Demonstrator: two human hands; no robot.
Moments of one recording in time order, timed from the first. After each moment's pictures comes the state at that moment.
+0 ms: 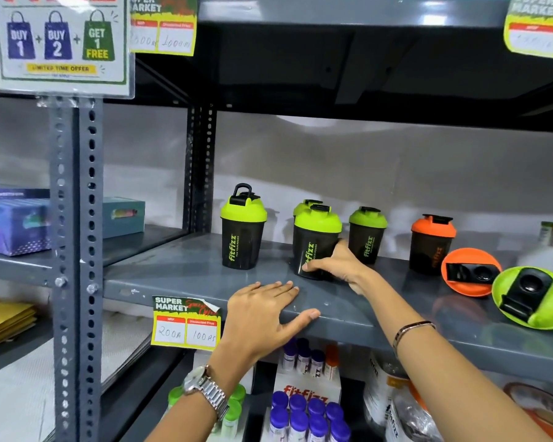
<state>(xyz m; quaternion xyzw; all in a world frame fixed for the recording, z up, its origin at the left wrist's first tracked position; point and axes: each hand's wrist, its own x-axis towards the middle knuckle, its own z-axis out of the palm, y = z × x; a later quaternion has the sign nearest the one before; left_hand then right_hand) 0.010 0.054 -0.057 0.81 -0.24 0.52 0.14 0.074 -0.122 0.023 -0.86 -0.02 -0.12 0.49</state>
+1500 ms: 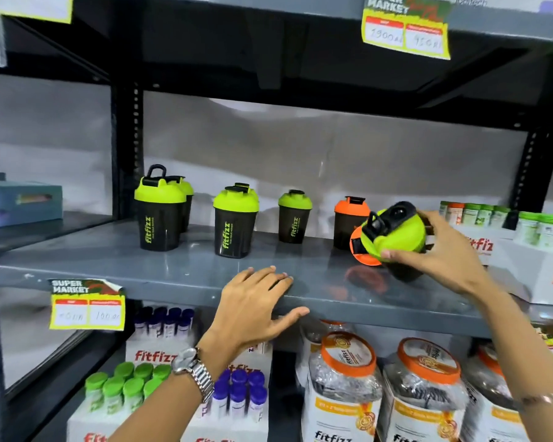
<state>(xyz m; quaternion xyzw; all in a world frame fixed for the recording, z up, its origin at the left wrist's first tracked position) -0.018 -0.058 -0.060 0.76 -0.34 0.55 0.10 -0.106 -0.328 0.052 -0.90 0.01 -0.36 0.26</state>
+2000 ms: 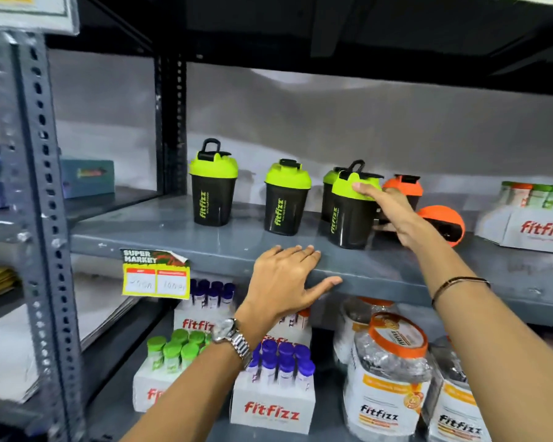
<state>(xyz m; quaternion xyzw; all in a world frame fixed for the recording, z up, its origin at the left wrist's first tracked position) -0.011 -0.023 -0.061 0.79 -0.30 0.52 0.14 -0.002 -0.215 0.060 -0.78 0.03 -0.21 0.59</state>
